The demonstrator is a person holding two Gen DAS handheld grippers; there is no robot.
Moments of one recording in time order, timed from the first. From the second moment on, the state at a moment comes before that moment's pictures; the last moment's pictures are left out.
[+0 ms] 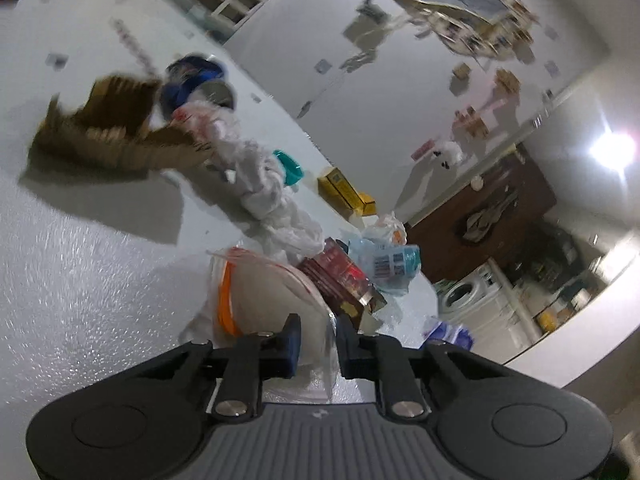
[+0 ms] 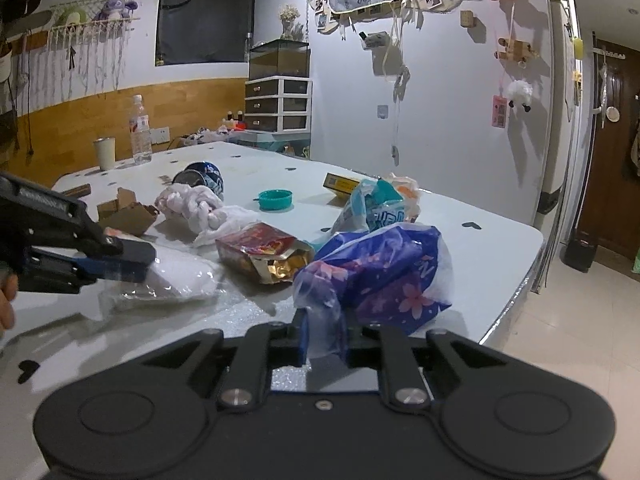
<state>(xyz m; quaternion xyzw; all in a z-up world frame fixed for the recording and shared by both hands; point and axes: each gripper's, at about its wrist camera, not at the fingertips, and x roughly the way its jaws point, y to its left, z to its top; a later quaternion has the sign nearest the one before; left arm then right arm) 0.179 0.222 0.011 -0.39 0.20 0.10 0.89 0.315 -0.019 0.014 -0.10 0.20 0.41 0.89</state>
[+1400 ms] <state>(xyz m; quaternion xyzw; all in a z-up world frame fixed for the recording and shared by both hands) 0.203 -0.016 0.069 0.02 0.17 0.02 0.99 0.262 -0.186 0.062 -0.05 0.15 0.29 0.94</state>
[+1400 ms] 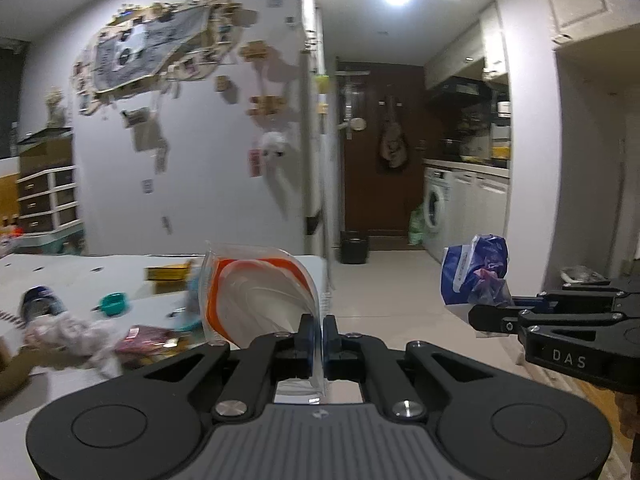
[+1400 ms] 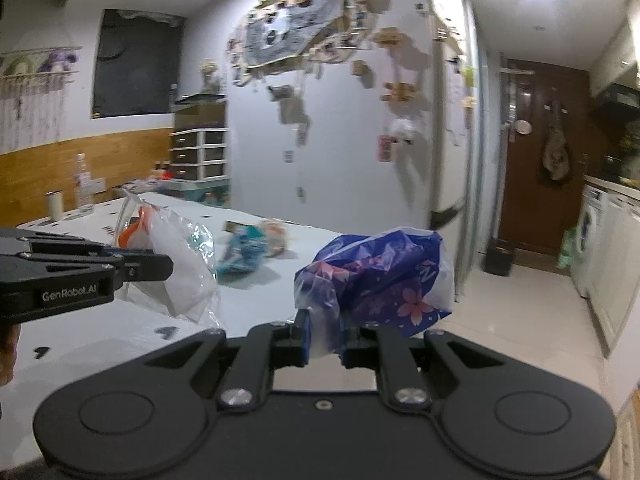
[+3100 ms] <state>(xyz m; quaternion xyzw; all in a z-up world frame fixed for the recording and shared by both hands) 0.407 -0.071 -0.252 -0.11 0.47 -0.07 0.87 0.454 -0.278 -0.211 0.15 0.56 0.13 0.80</state>
